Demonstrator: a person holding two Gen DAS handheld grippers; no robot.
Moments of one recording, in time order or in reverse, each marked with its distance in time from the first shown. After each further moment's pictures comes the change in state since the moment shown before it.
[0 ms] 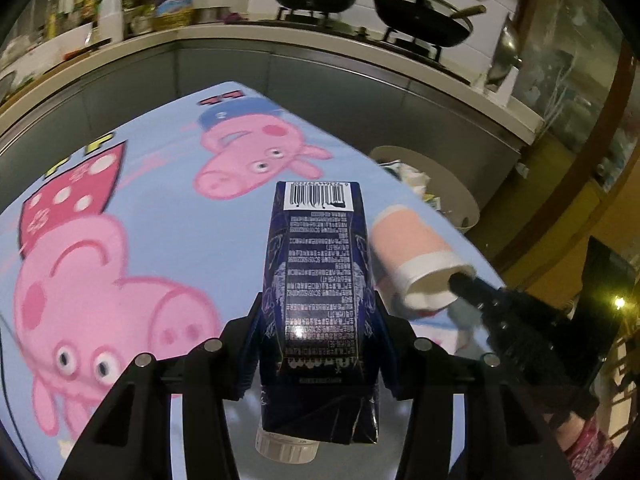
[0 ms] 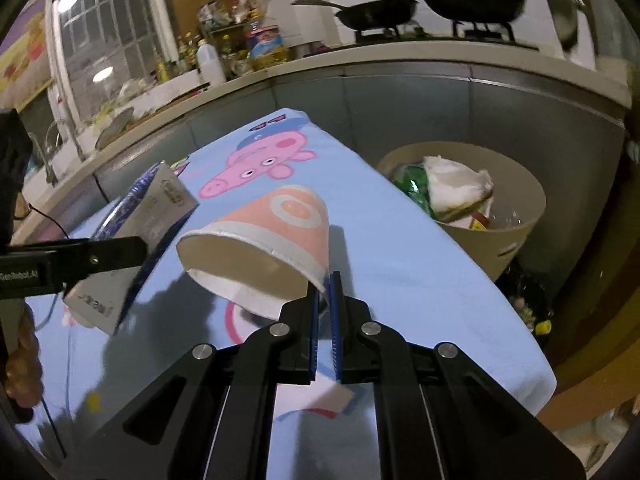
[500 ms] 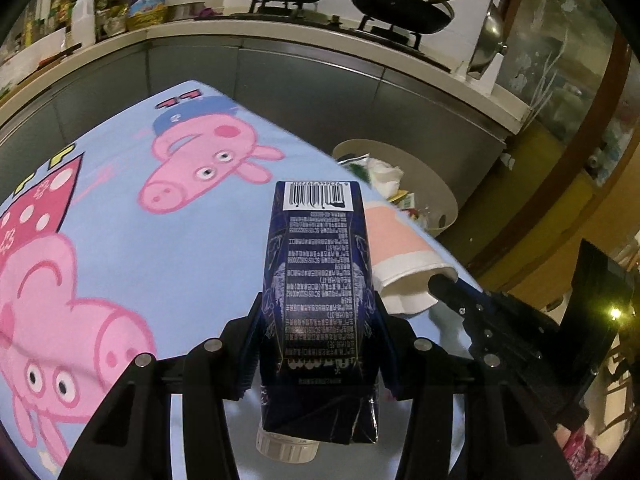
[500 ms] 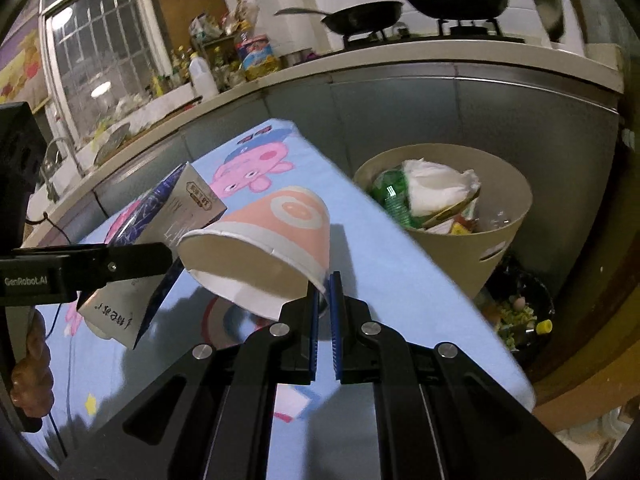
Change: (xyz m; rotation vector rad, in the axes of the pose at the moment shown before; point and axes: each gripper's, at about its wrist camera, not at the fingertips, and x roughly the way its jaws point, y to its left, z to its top) left arm 0.020 -0.037 0.016 0.036 0.028 -0.051; right arm -0.004 -0.025 0.003 0.036 -0.035 0.004
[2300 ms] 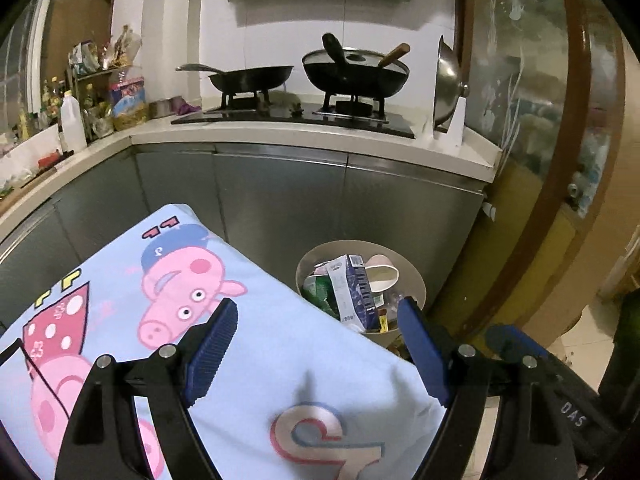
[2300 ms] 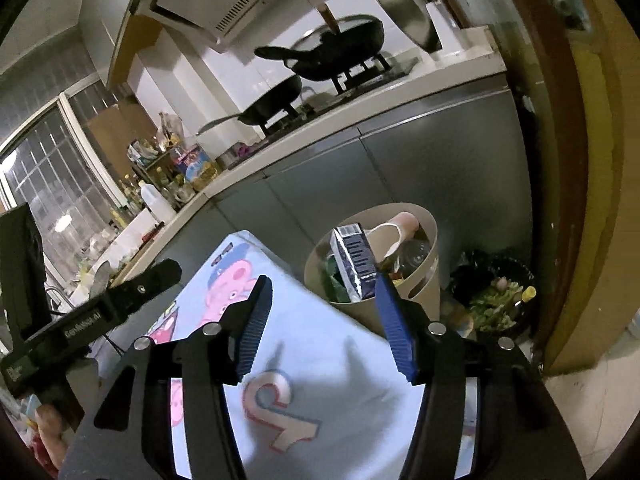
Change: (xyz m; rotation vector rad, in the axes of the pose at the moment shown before) left arm -0.042 -0.082 0.059 0.142 -0.260 0.079; right arm -0.112 -0.037 0.032 0.391 -0.237 -0.075
